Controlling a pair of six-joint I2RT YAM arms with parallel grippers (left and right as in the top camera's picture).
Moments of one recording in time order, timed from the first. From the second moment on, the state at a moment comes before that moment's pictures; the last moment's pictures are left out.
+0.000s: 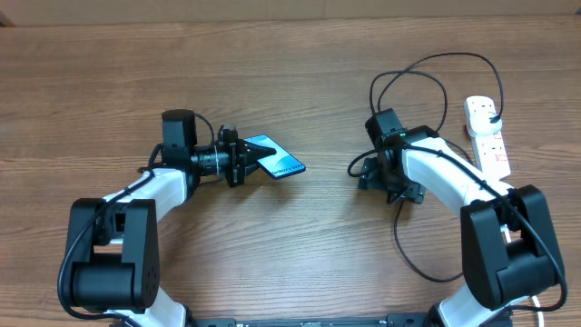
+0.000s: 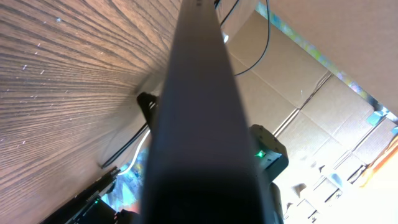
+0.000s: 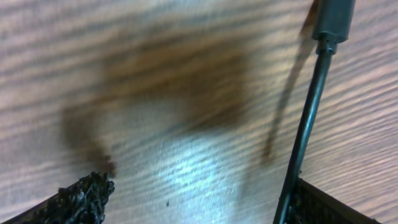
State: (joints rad) left arm -0.05 1.78 0.80 0.19 1.20 -1.44; right arm 0.31 1.79 1.08 -0.84 0.15 0.63
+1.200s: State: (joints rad) left arm -0.05 1.78 0.80 0.19 1.19 -1.44; right arm 0.21 1.83 1.08 -0.73 0.30 0.84
